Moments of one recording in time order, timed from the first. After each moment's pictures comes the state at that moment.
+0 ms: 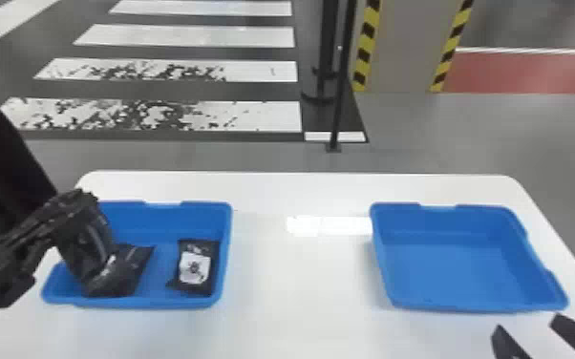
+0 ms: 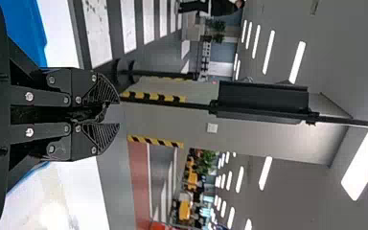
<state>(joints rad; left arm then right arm) 0.37 0.25 0.44 -1.95 0.40 0.18 -0.73 0.82 0.00 -0.41 -2.21 -0.26 0.13 0.58</state>
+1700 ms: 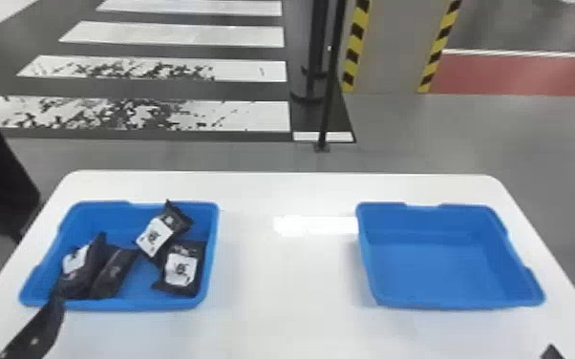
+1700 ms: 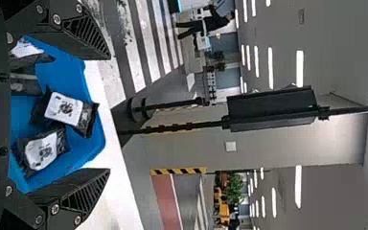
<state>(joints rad) 0.88 0.06 0.49 -2.34 0.25 -0.03 -0.61 1.02 0.00 -0.48 -2.27 -0.30 -0.08 0.46</state>
